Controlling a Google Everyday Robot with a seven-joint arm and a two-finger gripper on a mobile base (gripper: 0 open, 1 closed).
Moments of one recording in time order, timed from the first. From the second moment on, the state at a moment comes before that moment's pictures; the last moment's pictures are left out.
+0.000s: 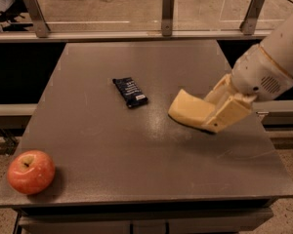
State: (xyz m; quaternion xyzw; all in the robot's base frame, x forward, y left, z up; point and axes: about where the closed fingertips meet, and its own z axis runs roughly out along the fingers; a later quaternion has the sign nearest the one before) arm 0.437 -0.145 0.901 -0.60 0.76 0.18 0.18
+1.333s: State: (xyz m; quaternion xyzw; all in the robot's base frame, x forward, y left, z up) arm 0.501 -0.125 0.976 -0.63 0.73 0.13 0.24
